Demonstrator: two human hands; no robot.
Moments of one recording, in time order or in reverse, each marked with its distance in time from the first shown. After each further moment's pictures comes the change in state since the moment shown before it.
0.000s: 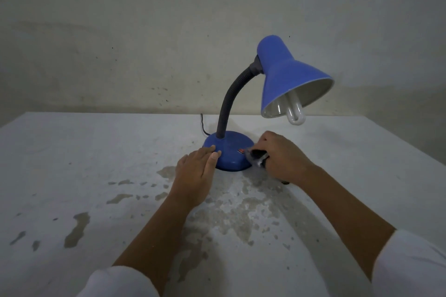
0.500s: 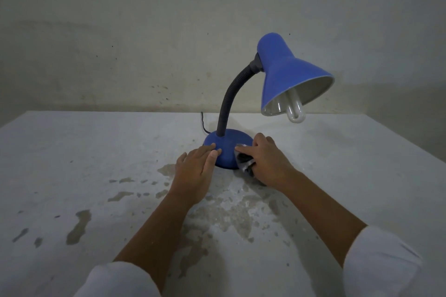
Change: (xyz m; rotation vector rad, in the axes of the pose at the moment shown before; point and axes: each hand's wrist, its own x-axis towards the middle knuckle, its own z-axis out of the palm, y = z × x) left_hand 0.001 -0.007 0.003 0.009 0.020 0.014; right_hand -0.002 -0.021 0.022 -0.088 -0.025 0.002
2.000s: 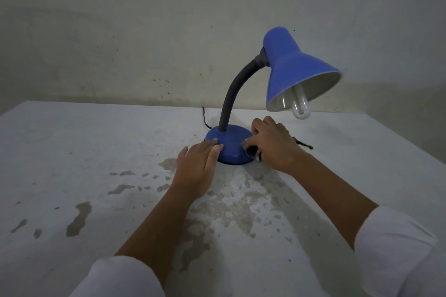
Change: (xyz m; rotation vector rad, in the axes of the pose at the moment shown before) left_hand -0.002 0.006 -0.004 0.035 -0.041 -0.025; right_hand 0.015 0.007 -0.025 -0.343 0.014 -0.211
